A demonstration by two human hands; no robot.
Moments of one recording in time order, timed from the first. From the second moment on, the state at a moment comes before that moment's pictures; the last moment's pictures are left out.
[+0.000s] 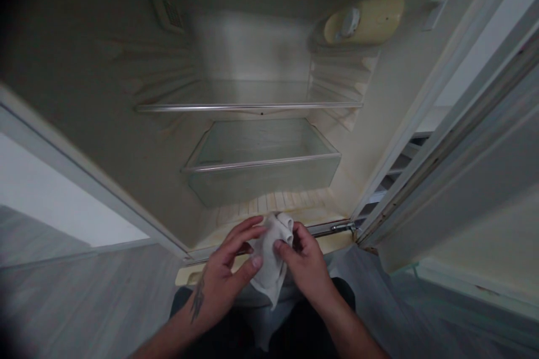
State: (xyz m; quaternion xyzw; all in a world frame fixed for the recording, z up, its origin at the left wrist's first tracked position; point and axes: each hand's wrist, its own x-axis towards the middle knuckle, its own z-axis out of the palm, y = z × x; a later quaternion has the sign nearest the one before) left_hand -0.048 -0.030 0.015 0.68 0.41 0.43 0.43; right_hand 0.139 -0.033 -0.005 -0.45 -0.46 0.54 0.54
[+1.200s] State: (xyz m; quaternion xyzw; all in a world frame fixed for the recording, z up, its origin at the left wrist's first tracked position) left_hand -0.073 -0.003 0.021 0.64 0.38 0.31 0.59; right_hand 0.172 -0.058 -0.039 -0.38 -0.48 0.59 0.52
